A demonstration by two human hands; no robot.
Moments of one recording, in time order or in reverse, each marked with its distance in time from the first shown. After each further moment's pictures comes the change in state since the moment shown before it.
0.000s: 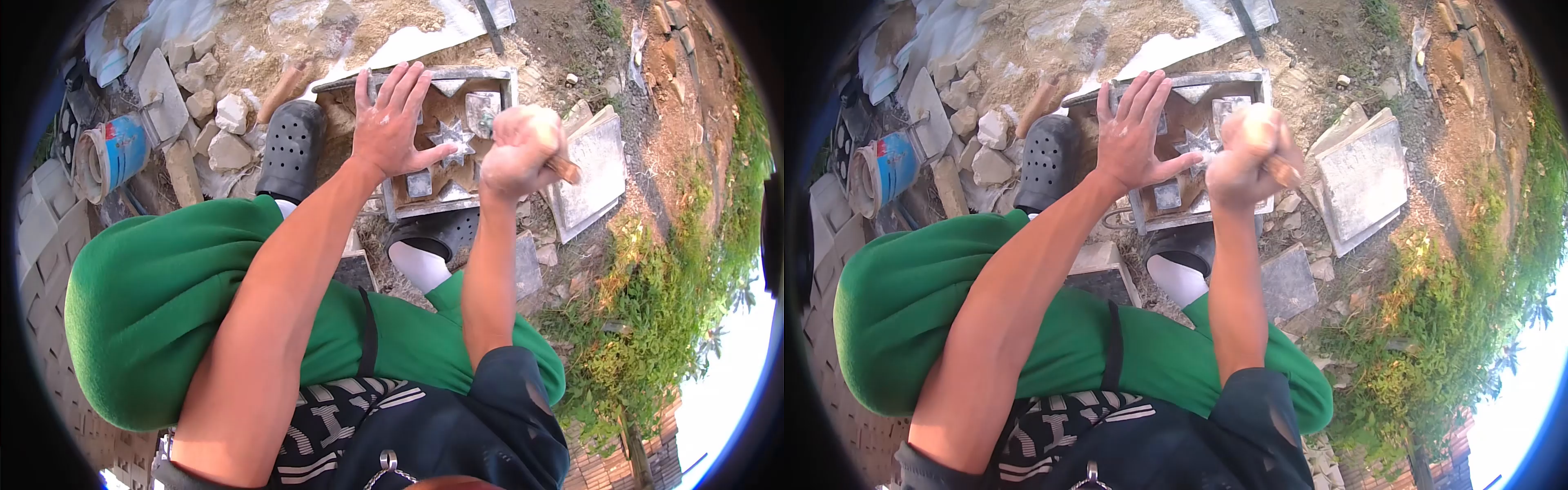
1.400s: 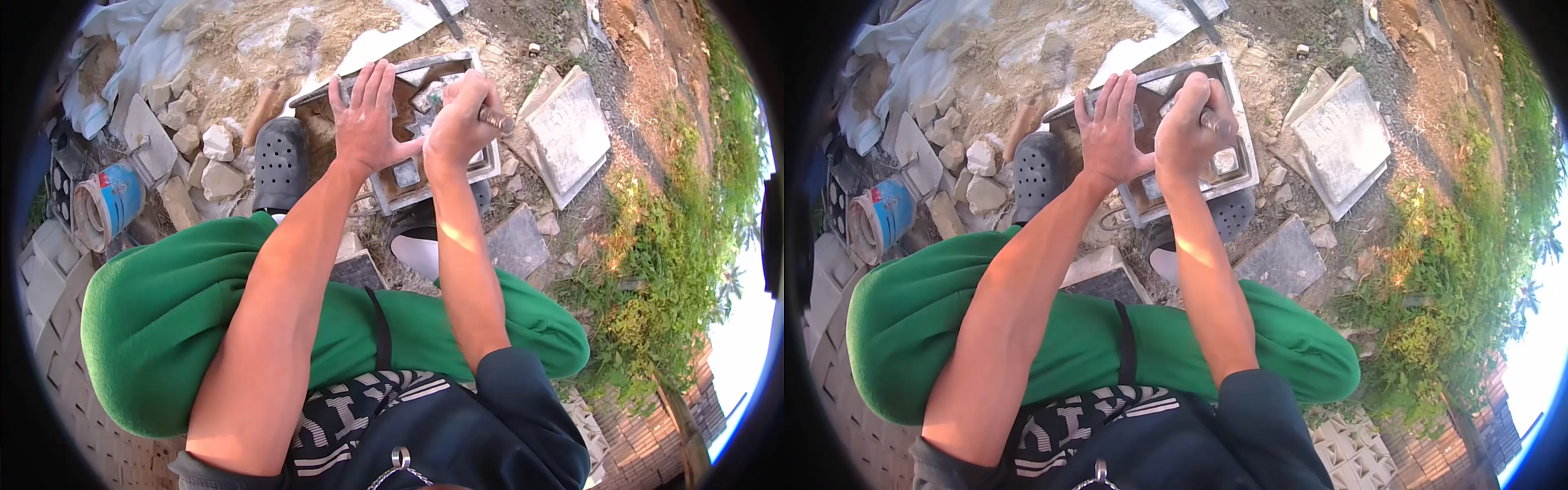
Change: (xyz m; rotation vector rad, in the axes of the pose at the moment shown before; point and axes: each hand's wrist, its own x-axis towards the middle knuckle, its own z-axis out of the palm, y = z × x) left_hand -0.001 -0.001 -0.002 0.008 -0.057 0.026; right_hand -0.018 0.003 0.036 -0.149 0.364 0.285
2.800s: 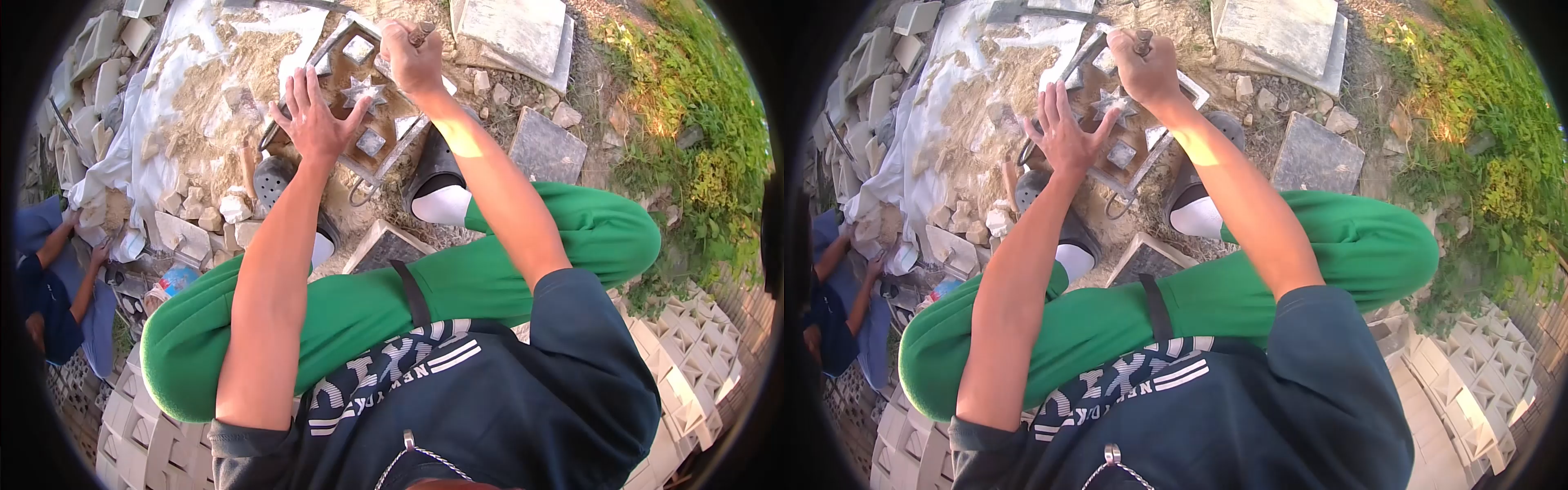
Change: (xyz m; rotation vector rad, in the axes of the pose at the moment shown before) left_hand 0.003 0.012 0.004 0.252 -0.052 0.149; right_hand 0.045 0.001 -0.084 0.255 -0.233 -0.299
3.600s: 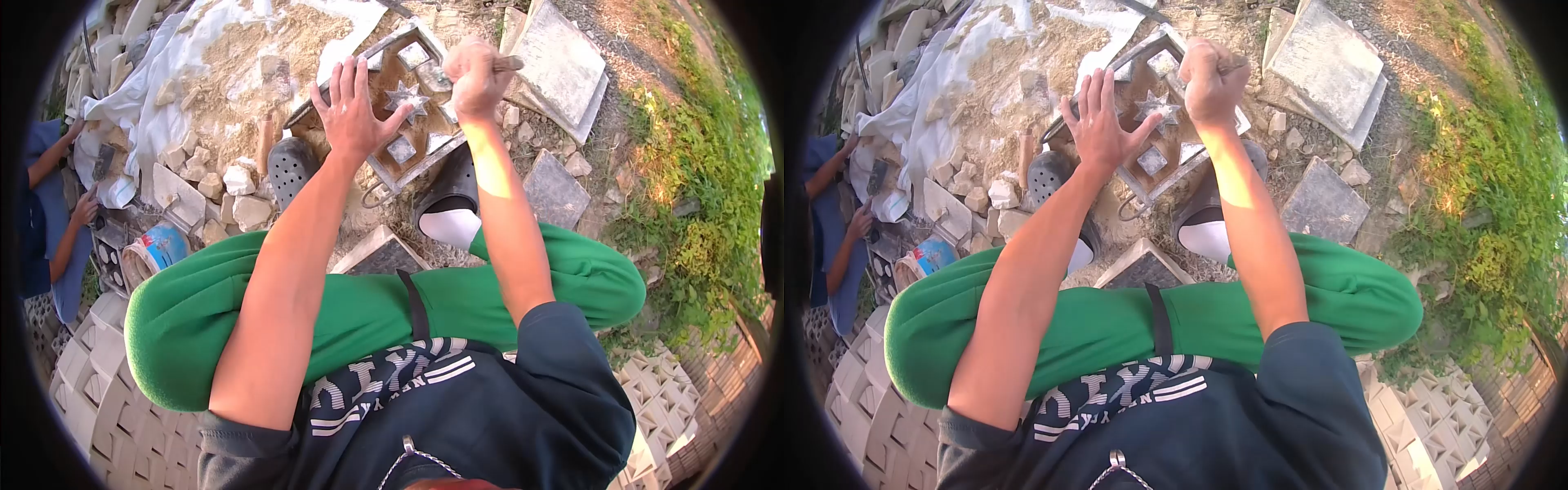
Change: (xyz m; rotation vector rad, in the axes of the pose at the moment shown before) left_hand -0.002 -0.003 0.003 -0.077 0.049 -0.036; right_hand -0.002 0.007 0.008 0.130 -0.071 -0.021
